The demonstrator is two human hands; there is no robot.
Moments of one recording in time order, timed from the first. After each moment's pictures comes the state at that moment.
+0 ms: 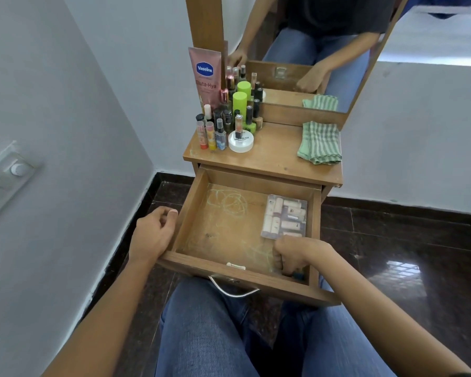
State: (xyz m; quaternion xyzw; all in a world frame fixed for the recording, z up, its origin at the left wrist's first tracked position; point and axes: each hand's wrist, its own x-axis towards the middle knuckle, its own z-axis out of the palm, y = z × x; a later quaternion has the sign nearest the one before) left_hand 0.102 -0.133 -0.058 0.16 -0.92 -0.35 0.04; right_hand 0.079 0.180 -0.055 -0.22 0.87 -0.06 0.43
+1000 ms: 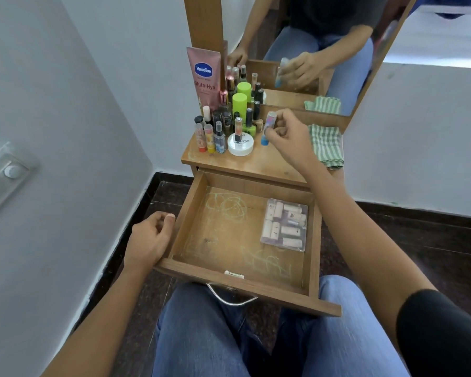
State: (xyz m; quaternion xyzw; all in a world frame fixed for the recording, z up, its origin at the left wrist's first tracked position) left_hand 0.102 -0.133 -0.058 0.16 -0.92 -0.35 0.03; right_hand -0.063 0.163 0.036 -0.10 0.84 -0.52 -0.10
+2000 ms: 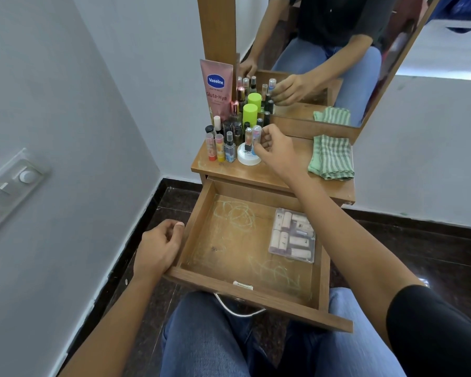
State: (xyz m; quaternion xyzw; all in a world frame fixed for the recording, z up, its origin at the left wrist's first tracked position) left_hand 0.102 -0.131 -0.055 0.16 -0.92 -0.35 0.03; right_hand -0.084 0.121 0.016 -0.12 0.86 -0.48 -0.10
